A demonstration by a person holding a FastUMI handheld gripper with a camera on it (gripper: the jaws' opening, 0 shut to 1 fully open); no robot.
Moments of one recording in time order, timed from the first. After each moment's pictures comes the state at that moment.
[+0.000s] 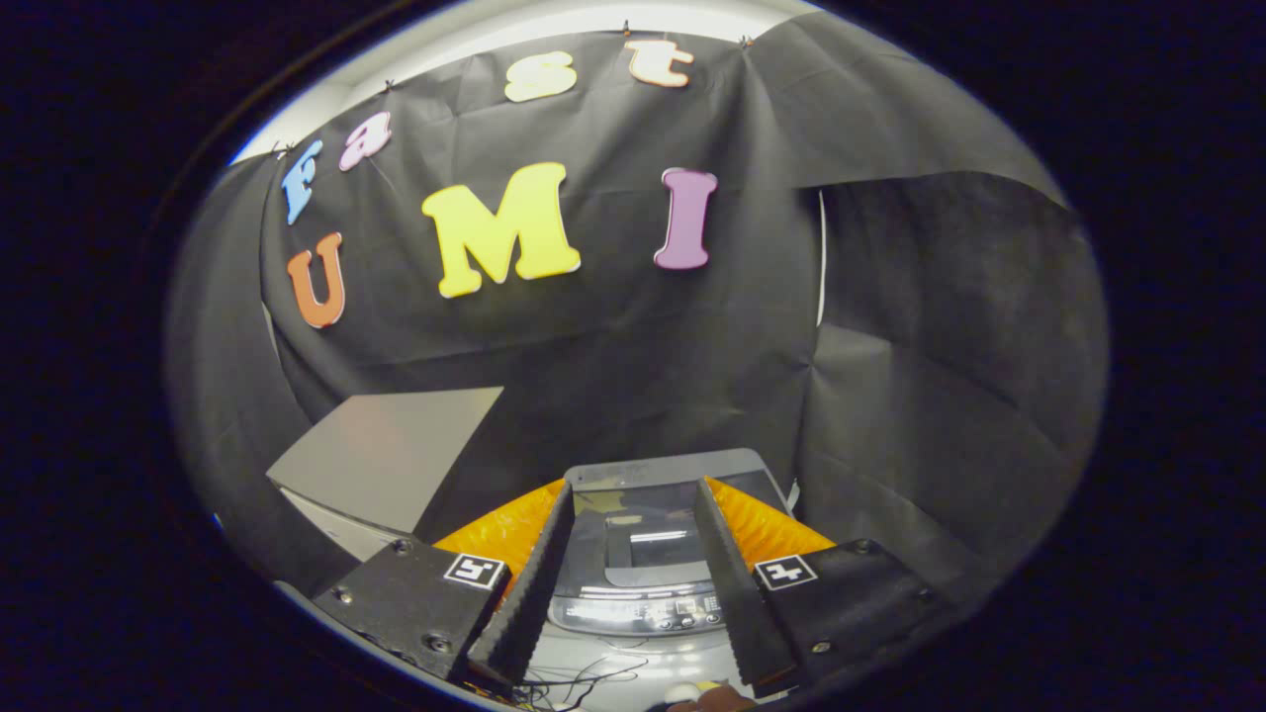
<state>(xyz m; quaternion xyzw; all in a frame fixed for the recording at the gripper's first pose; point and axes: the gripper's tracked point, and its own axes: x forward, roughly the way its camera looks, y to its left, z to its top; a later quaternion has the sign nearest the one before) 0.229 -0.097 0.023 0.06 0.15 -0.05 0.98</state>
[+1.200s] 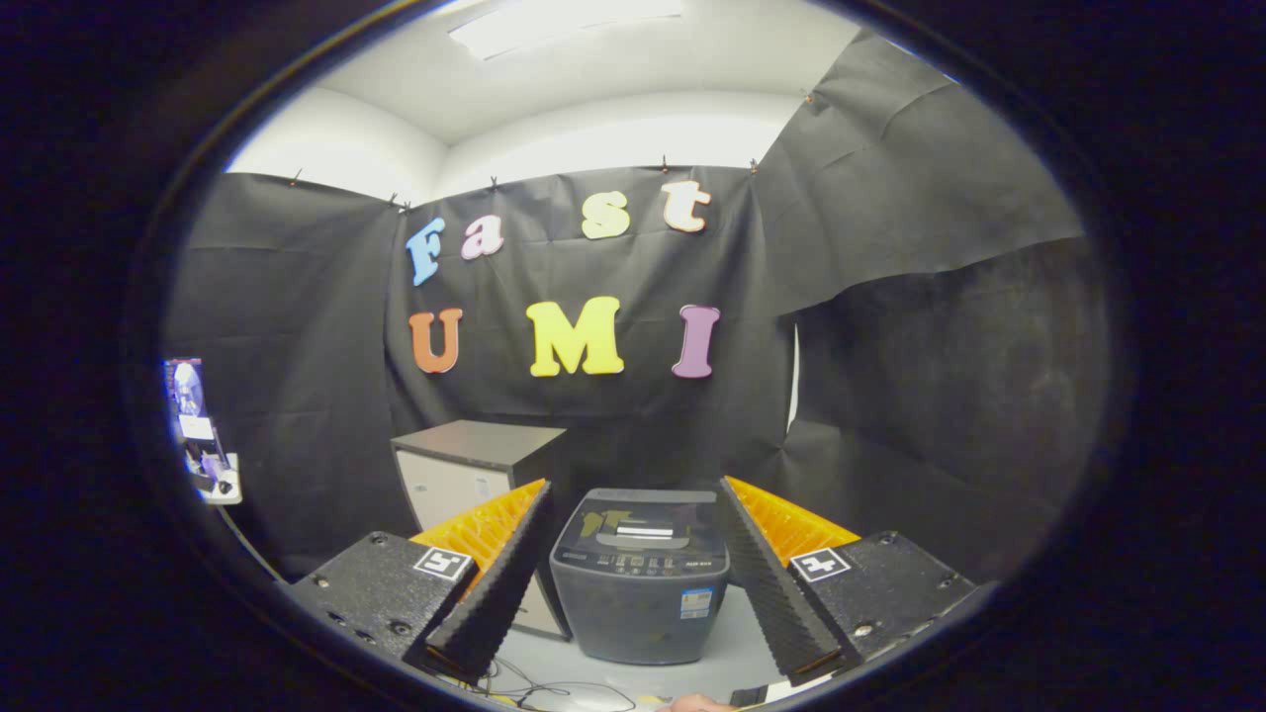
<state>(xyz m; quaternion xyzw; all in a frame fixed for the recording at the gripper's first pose) -0.141 -0.173 0.024 0.02 0.00 0.05 1.00</state>
